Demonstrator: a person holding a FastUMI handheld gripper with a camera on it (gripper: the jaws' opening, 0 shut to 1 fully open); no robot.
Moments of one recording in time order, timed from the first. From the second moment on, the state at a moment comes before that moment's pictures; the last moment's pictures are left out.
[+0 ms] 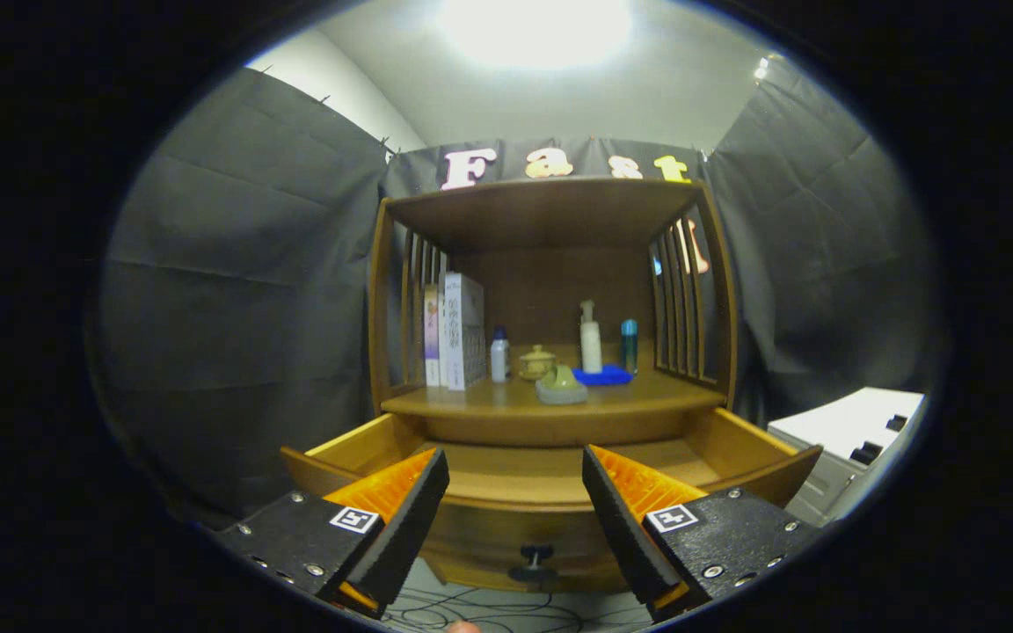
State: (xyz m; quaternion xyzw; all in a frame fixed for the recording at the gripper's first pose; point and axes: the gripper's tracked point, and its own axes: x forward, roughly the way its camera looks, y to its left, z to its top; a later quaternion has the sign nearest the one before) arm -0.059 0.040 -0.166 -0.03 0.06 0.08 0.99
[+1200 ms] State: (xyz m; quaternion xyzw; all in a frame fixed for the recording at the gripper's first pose) arm -0.021 0.016 -0.237 -0.06 0.12 0.02 0.99
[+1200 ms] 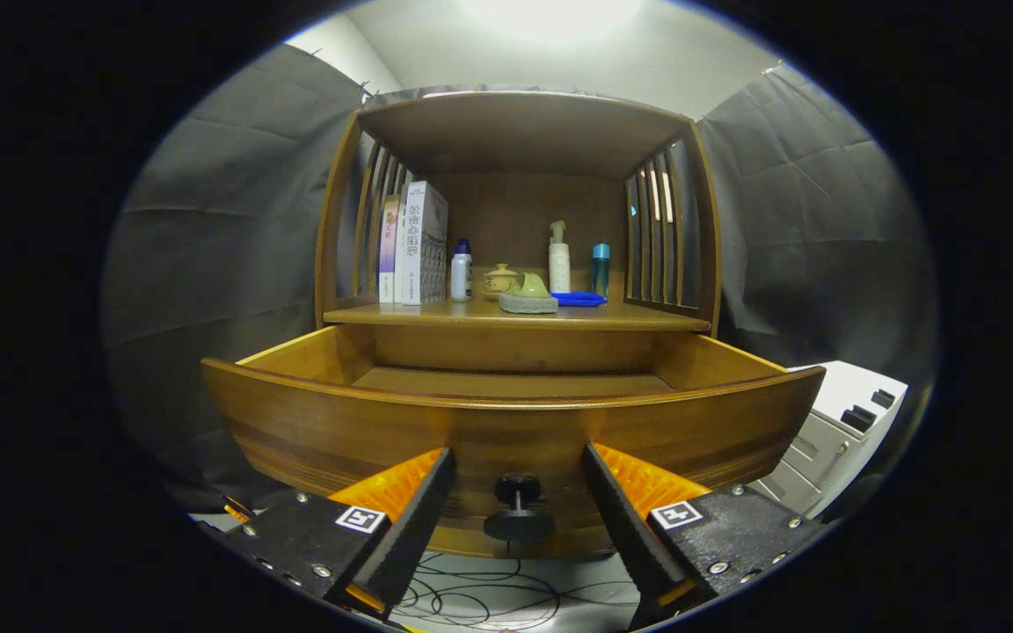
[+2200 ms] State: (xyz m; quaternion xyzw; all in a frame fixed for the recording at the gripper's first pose) arm 0.124 0.018 -0.246 -0.07 0.13 0.01 0.99
